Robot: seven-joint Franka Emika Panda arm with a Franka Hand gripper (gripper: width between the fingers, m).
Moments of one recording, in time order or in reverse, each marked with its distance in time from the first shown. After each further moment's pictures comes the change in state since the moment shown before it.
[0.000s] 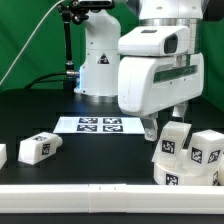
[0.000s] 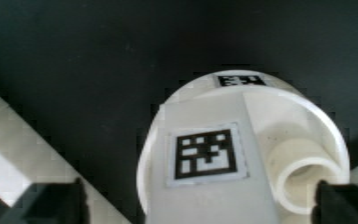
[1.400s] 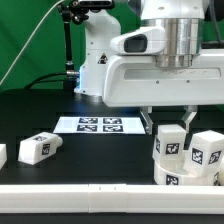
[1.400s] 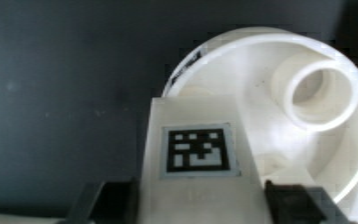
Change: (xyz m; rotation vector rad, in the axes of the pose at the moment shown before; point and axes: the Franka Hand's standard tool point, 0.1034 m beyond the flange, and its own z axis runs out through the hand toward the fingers) arm 0.003 -0.004 0.000 0.001 0.003 0.890
